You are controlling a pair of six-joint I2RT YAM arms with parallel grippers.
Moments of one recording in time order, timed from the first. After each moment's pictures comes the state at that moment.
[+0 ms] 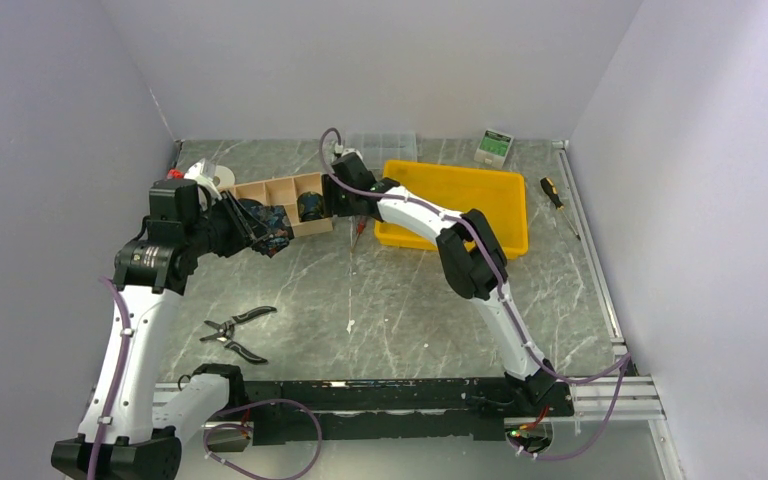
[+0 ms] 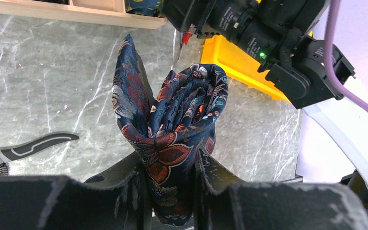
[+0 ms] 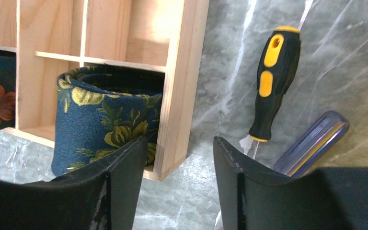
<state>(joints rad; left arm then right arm) -0.07 0.95 1.19 -0.88 0.27 -0.60 0.72 2.37 1.98 -0.31 0.02 0.50</state>
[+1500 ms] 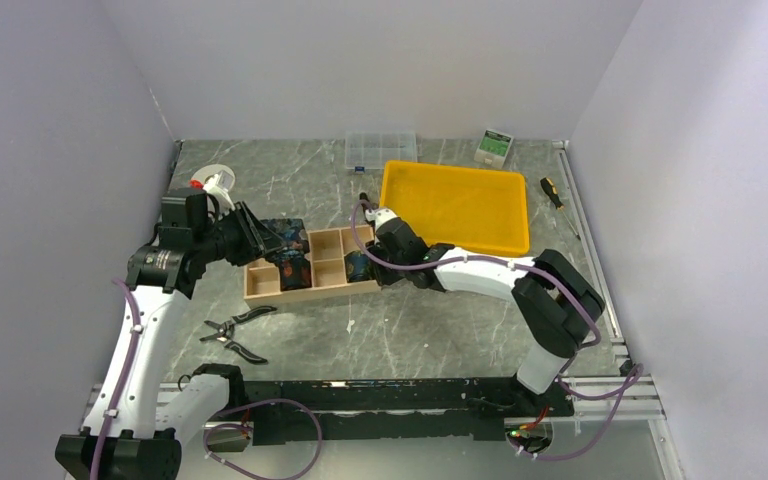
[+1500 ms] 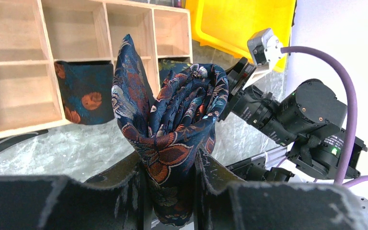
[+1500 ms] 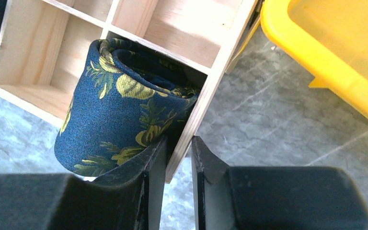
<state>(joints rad) -0.07 0.94 1.07 -0.81 0.43 -0.60 0.83 1.70 0.98 -0.07 0.05 0.32</state>
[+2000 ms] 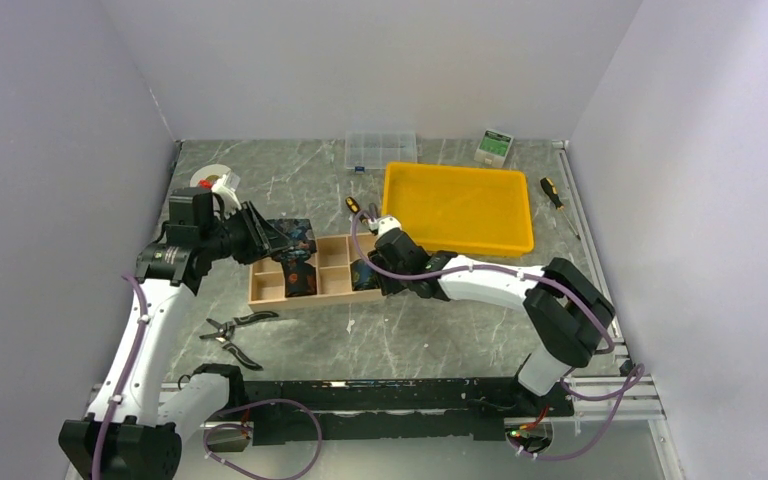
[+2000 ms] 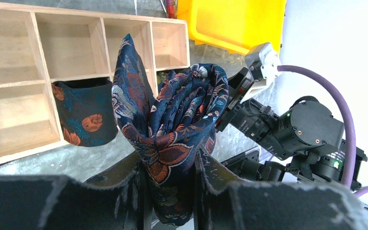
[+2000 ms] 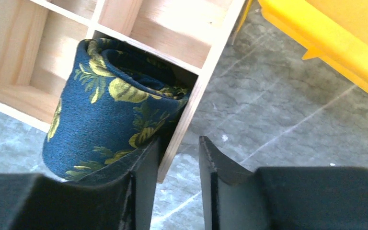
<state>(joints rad) -0.07 0.96 1.02 -0.73 0.49 -0.60 0.89 1.63 0.93 -0.15 0.16 0.33</state>
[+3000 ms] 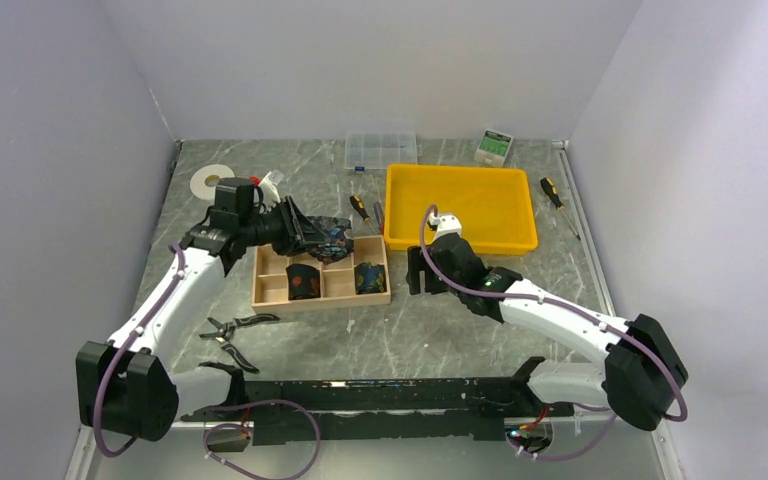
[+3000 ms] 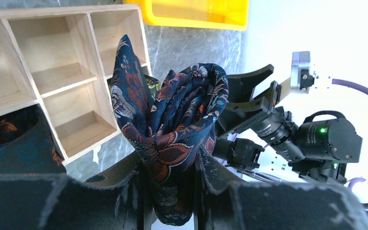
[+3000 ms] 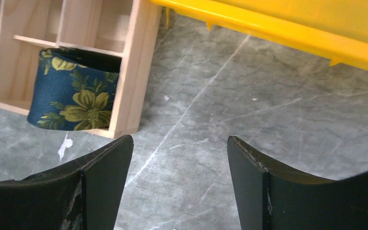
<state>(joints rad) -0.22 1.18 0.94 -0.40 0.66 -0.76 0.76 1.19 0.69 -0.22 0.23 0.44</state>
